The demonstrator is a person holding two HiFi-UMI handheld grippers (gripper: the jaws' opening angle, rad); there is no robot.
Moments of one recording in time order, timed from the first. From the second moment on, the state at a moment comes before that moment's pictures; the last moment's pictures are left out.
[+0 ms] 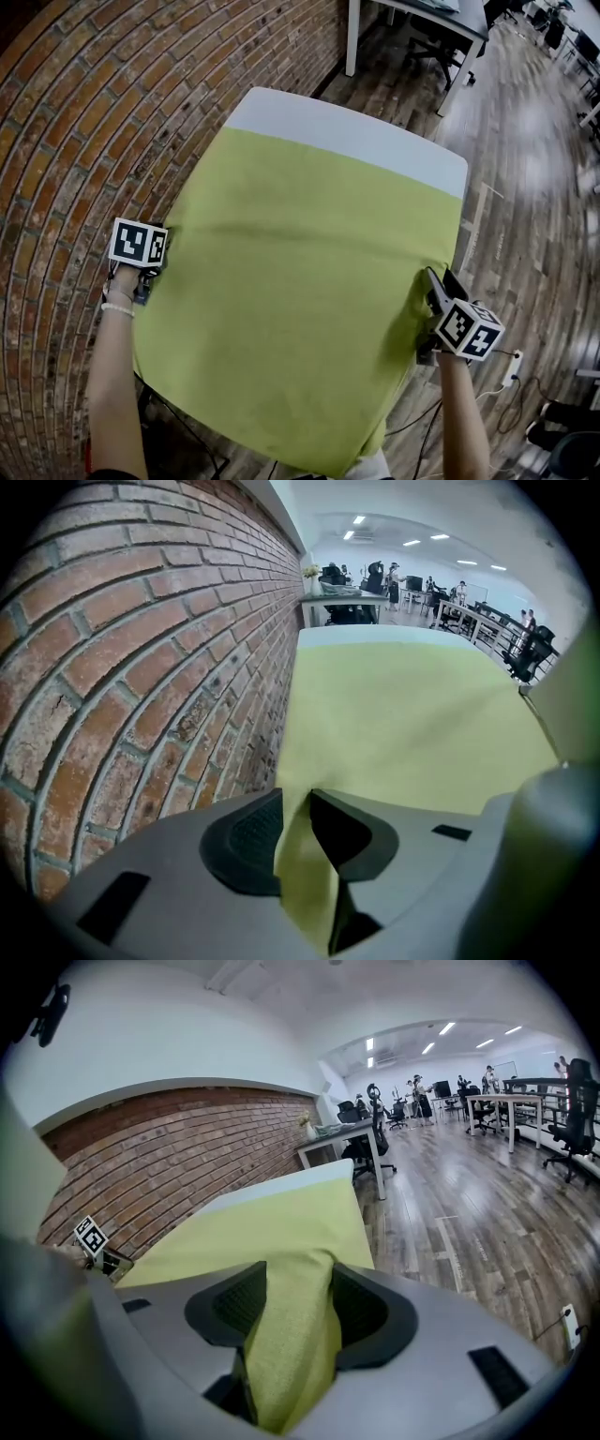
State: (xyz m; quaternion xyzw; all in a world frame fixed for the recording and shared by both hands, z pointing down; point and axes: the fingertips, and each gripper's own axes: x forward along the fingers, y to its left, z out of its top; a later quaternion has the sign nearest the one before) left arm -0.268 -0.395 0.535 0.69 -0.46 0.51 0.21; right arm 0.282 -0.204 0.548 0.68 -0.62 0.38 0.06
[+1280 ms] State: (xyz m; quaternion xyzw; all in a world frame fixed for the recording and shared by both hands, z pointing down) left arm -0.222 -0.440 0.479 0.71 -0.55 0.42 0.10; right arm 0.323 -0.257 0.544 0.69 -0.62 0.38 0.05
